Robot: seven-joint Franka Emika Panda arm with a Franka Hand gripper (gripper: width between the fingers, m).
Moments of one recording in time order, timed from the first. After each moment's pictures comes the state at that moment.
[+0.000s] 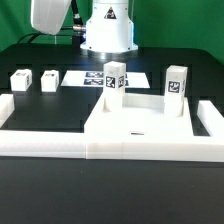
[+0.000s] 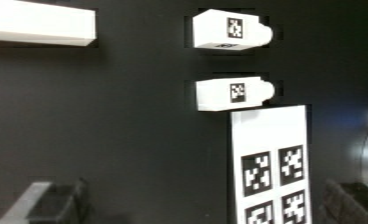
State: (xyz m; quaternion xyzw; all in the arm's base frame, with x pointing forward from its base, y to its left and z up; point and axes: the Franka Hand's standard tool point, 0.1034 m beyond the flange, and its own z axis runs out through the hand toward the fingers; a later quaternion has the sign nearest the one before) arm 0.503 -0.120 0.170 -0.70 -0.65 0.29 0.08
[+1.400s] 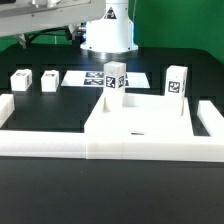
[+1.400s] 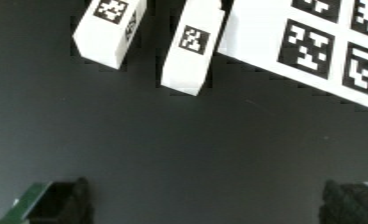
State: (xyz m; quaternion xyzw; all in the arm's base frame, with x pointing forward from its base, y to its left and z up) arm 0.465 -0.131 0.116 -0.95 -0.11 0.31 0.01
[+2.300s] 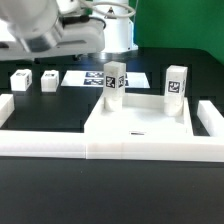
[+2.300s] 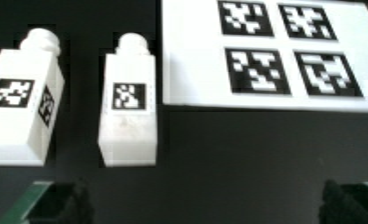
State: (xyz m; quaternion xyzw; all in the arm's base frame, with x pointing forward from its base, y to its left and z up) arm 0.425 -0.130 0.067 -0.89 -0.02 0.46 0.08
